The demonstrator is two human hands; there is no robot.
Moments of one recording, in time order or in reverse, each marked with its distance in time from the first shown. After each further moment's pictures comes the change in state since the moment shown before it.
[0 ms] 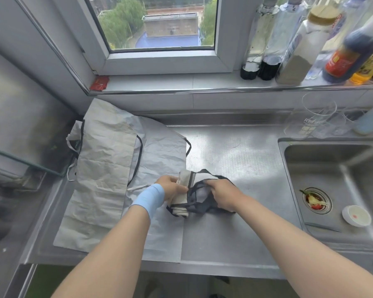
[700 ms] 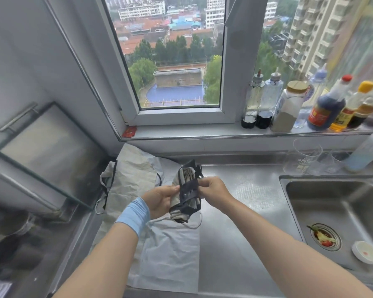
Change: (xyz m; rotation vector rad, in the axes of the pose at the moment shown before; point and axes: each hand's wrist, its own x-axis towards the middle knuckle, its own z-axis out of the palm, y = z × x) left_hand -0.115 0.056 -0.081 -0.635 -0.505 0.290; right_hand -0.010 -0.128 -0.047 0.624 0.241 -0.126
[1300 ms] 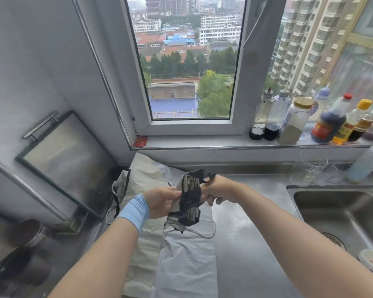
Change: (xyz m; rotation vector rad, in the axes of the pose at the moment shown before) left_hand -0.036 0.047 -0.047 0.182 -0.192 -0.061; right_hand 0.006 -0.082 0.015 -0.240 -0.291 0.169
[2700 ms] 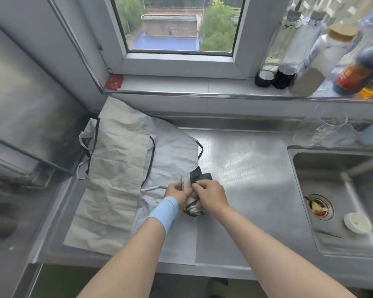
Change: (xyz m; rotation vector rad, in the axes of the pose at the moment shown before) left_hand 0.138 -0.172 0.004 0.134 0.882 -0.151; right_hand 0.030 0.151 0.080 0.073 0.395 0.141
